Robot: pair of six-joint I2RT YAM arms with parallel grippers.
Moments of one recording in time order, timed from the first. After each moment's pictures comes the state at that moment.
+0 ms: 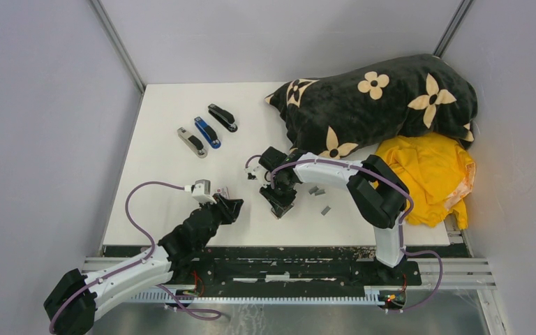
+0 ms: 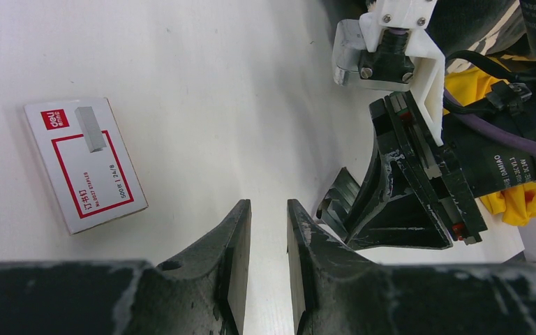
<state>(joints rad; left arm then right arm) -0.85 0.59 0.01 0.29 -0.42 -0.78 0.88 1.96 1.35 -0.75 -0.31 -0.03</state>
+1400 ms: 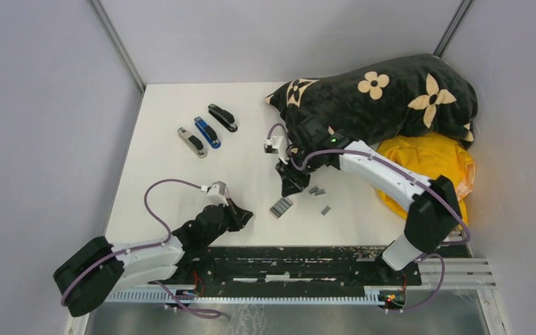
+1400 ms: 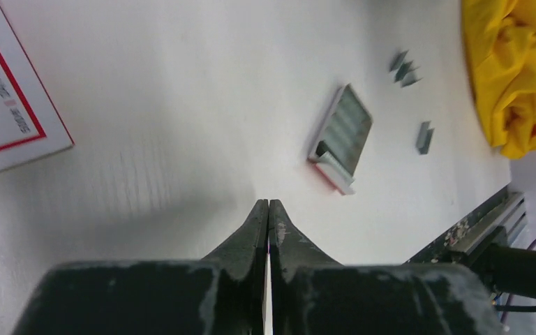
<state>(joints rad) -0.85 0.89 0.02 0.46 -0.22 -0.89 0.72 1.66 1.34 -0.81 -0.62 -0.28</state>
